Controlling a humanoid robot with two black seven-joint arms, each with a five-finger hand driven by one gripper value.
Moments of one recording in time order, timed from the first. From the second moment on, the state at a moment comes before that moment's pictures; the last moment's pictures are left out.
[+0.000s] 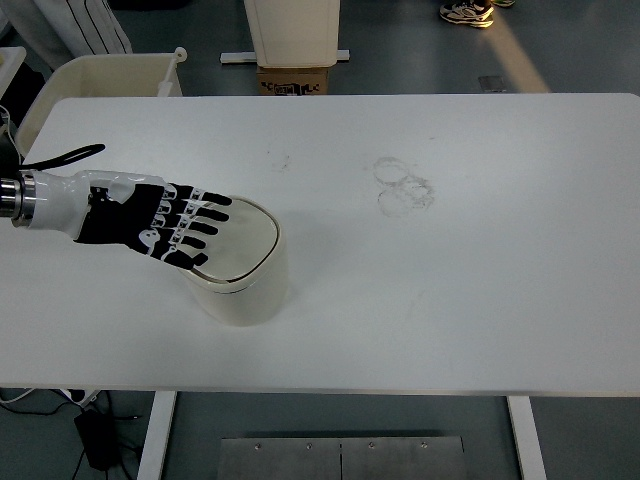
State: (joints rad) left arm -1.37 1.03 0.08 -1.55 0.00 -0.48 0.28; right arm 0.02 0.00 0.31 0.22 -0.22 0.04 0.43
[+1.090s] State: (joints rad) left arm -1.44 1.00 0.08 -1.56 0.19 -0.61 0.31; right arm 0.03 0.00 0.31 0.22 -0.22 0.04 0.43
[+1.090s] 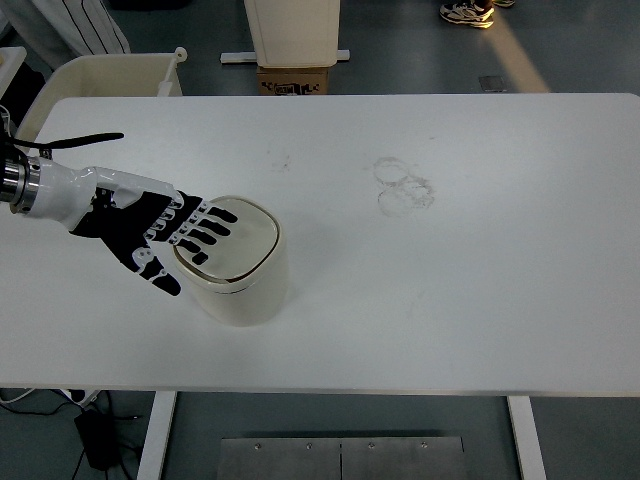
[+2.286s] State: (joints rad) left arm -1.44 1.00 0.10 -1.56 0.21 -0.61 0.31; right arm 0.03 0.00 0.31 0.22 -0.22 0.04 0.43
